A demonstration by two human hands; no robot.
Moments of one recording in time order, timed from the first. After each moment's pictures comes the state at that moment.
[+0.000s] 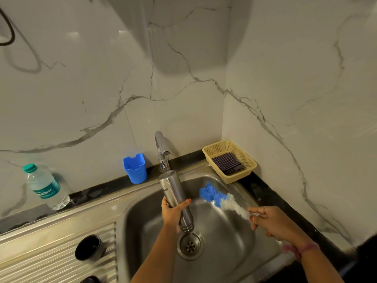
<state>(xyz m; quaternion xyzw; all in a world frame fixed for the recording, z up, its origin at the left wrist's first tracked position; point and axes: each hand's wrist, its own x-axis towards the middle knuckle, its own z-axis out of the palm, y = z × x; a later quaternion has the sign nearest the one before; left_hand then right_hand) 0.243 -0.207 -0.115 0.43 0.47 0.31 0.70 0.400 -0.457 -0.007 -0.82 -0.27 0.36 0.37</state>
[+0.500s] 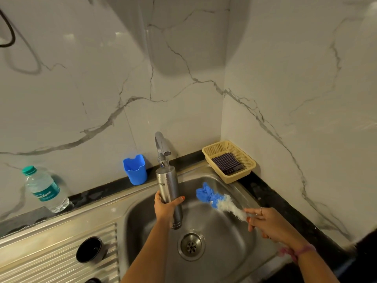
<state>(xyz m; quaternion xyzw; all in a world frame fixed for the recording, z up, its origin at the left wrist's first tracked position) 0.230 -0.178 -0.108 0.52 0.49 0.31 0.63 0.386 -0.453 -0.011 -0.81 -0.27 0.35 0.38</state>
